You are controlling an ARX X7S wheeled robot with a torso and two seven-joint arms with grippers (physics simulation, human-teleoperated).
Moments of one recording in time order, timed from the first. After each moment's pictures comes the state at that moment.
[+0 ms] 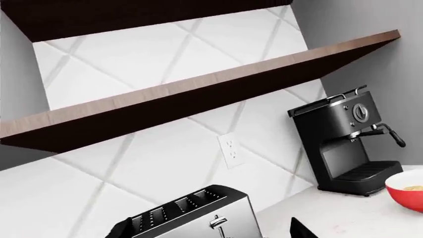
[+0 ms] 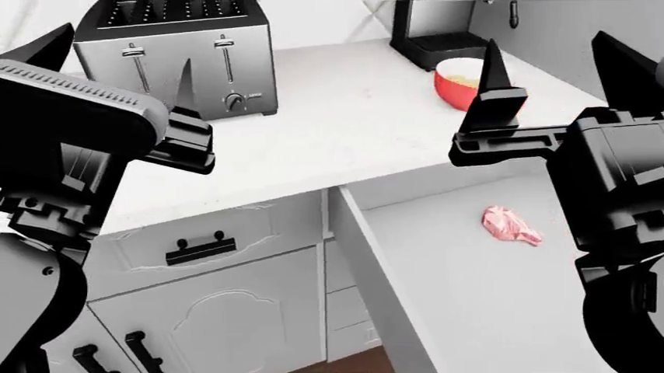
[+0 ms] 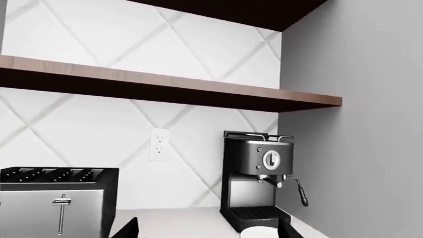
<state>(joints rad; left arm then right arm) -0.76 -0.54 0.11 0.83 -0.48 -1.04 -0.26 1.53 1.12 -1.36 -0.74 1.28 0.02 1.11</state>
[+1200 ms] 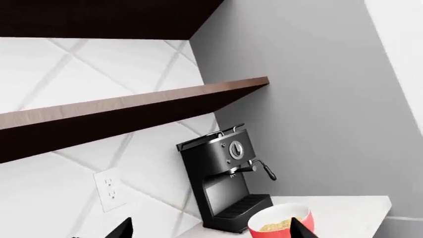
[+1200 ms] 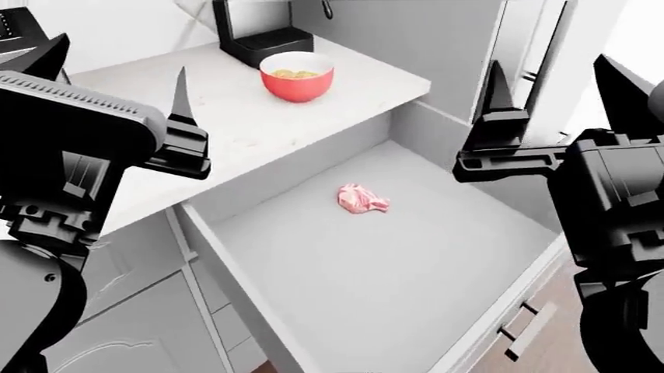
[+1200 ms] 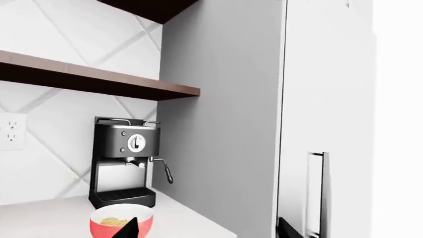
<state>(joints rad) -0.73 -0.56 0.11 0.83 -0.48 -1.02 -0.29 1.46 1.15 -1.37 -0.75 1.23 -0.01 1.13</state>
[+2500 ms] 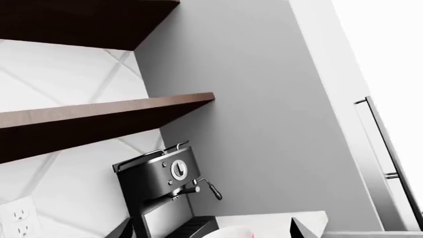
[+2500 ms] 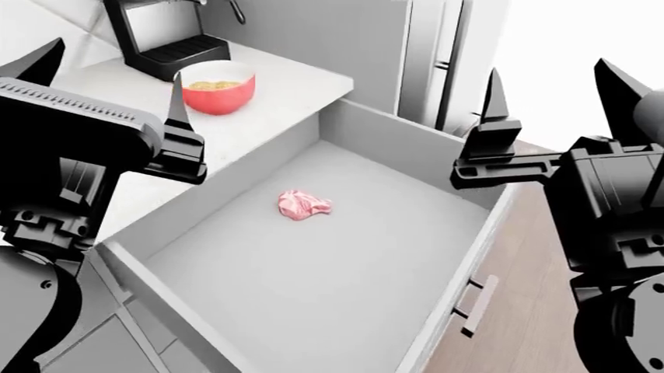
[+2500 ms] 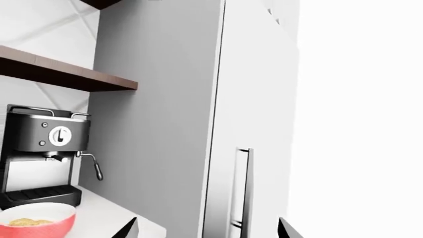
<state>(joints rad) -0.71 -0.59 0.11 0.84 -0.50 -1.02 -0.31 1.44 1.14 -1.37 -0.75 1.17 0.02 1.14</state>
